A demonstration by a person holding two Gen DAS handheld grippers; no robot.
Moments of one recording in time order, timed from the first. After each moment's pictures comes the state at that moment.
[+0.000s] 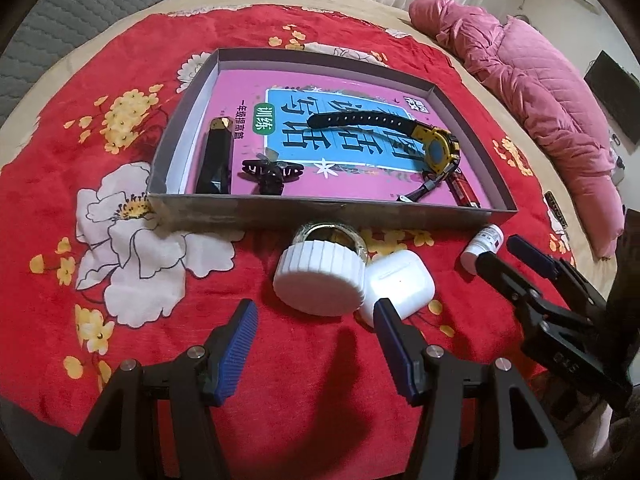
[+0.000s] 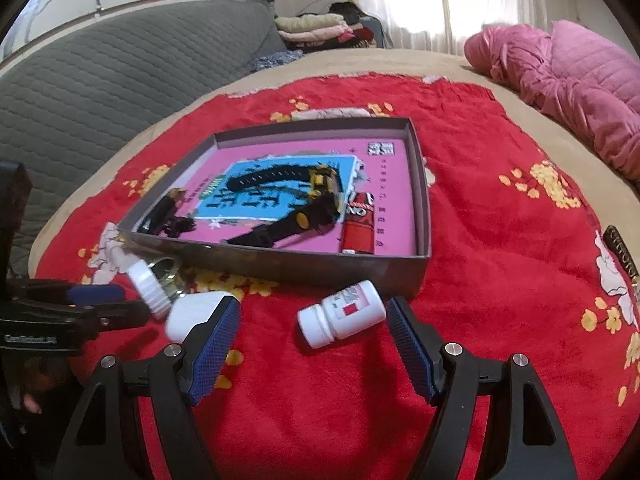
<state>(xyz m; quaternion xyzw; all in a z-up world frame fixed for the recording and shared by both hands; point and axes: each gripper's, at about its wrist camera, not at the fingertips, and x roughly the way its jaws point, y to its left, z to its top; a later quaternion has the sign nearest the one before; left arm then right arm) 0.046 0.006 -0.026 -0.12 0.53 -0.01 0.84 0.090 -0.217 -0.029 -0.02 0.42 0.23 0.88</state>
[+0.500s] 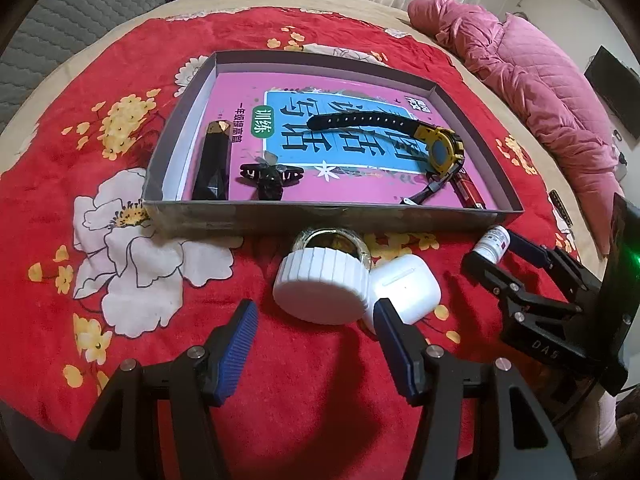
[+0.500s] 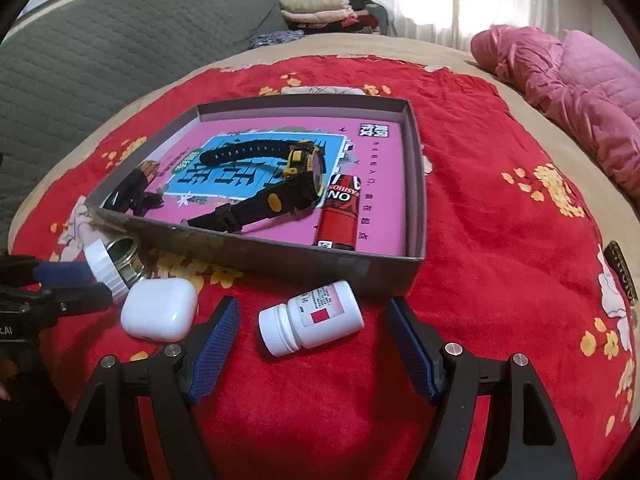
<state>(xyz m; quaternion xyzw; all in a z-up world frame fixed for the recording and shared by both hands) 0.052 0.004 -0.030 -0.11 0.53 -0.01 0.84 0.106 -0.210 -0.047 -0.07 0.44 0.23 0.87</state>
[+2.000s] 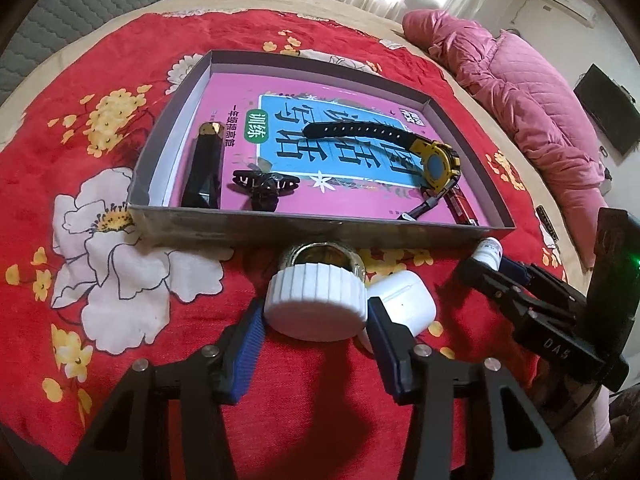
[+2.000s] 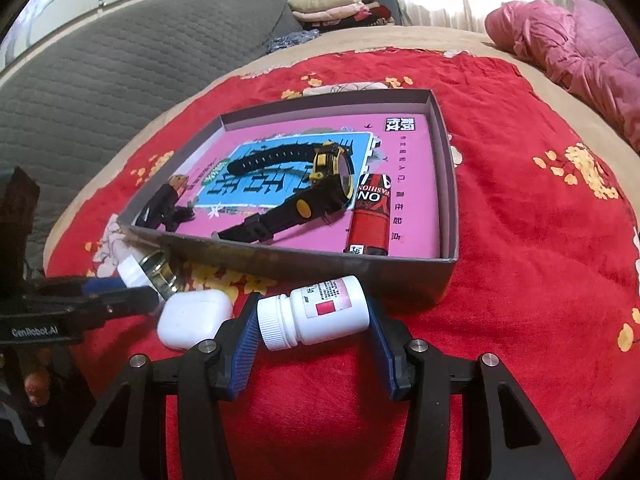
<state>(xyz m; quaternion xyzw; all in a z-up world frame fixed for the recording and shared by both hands) 0.058 0.014 -0.038 -0.15 0.51 -0.04 0.85 0.113 -0.216 -0.043 0.00 0.45 0.28 0.85</state>
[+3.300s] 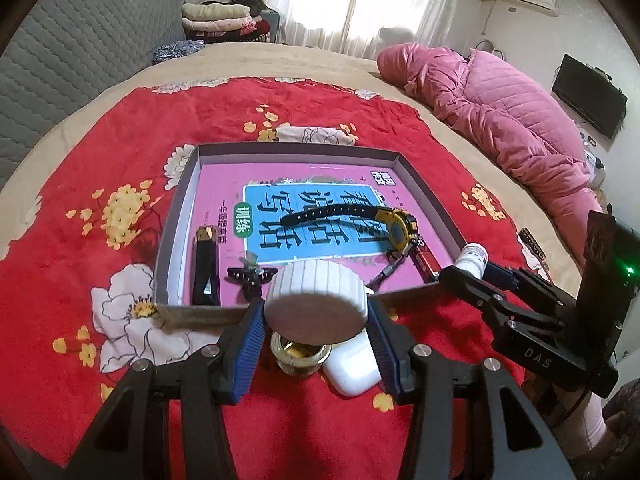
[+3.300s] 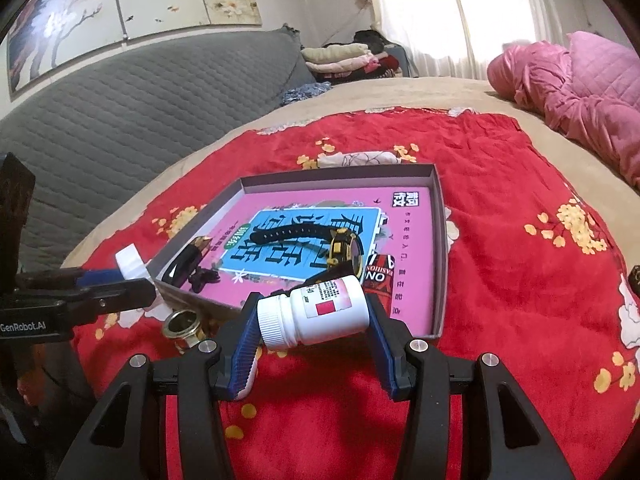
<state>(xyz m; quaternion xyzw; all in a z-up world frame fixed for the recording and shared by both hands) 0.060 -0.002 0.023 -0.09 0.43 -0.03 0.90 0.112 -0.222 -0.006 0.02 0.36 0.30 0.89</state>
